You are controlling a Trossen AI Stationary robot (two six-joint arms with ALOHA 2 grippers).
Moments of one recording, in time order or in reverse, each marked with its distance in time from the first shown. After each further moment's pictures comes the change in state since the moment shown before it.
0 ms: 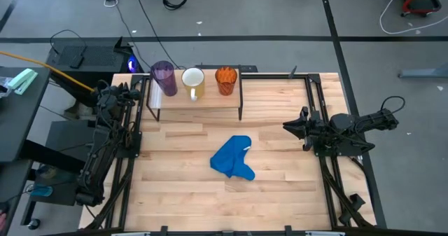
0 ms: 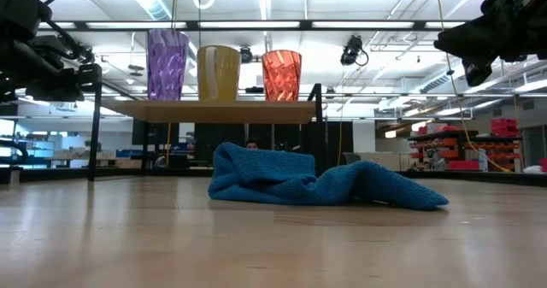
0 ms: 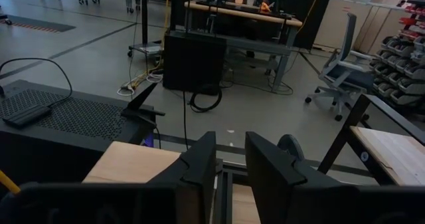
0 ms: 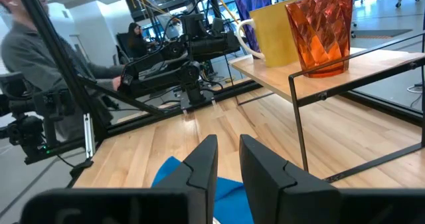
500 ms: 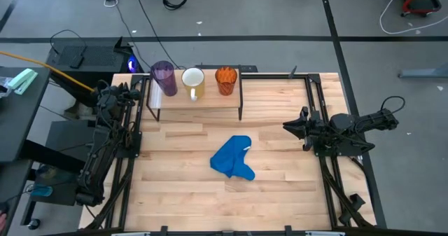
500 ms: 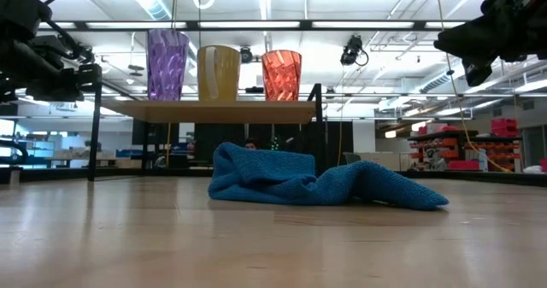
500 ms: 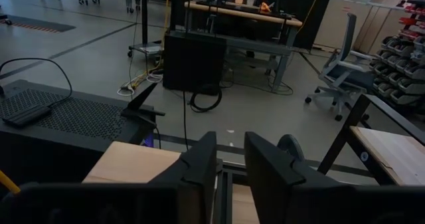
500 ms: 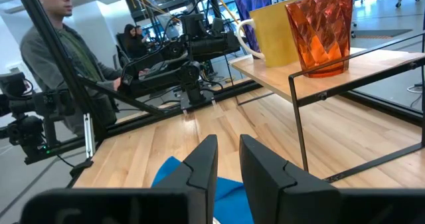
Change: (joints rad) left arm 0.000 0.000 0.000 0.000 0.000 0.001; right arm 0.000 0.000 0.000 0.000 0.000 0.000
